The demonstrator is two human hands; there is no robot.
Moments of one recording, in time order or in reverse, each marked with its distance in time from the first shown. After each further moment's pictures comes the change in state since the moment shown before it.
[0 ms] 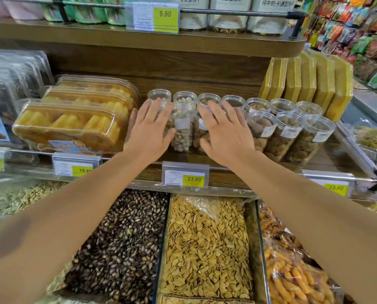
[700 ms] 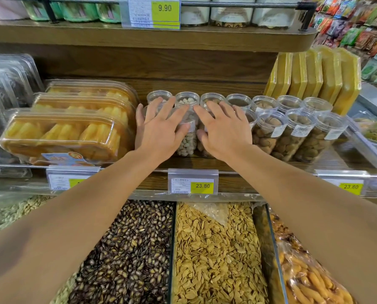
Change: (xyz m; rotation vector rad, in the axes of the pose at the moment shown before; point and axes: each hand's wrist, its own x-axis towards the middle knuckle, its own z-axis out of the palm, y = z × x) left_hand 0.026 0.008 0.015 -0.027 0.088 0.066; right_hand 0.031 -0.008 0.021 -0.054 0.011 0.055
